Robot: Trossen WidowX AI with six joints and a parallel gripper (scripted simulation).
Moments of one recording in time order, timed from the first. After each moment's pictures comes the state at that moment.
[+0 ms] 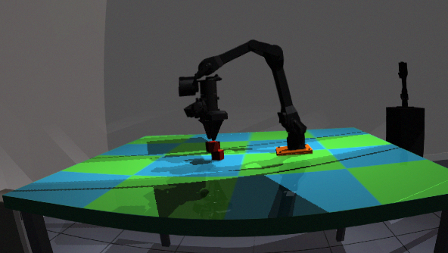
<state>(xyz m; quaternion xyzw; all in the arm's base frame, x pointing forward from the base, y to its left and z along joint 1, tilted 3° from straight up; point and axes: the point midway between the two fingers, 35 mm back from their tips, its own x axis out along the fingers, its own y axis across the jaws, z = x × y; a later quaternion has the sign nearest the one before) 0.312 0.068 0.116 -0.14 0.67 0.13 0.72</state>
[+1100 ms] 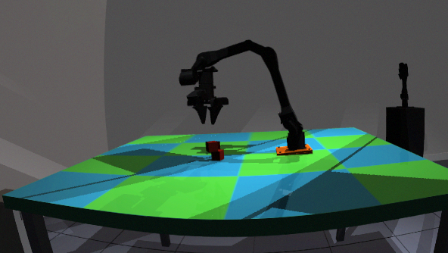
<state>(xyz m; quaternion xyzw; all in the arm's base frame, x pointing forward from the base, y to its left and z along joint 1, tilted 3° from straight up) 0.329 -0.072 0.161 -0.29 0.63 0.25 0.68</state>
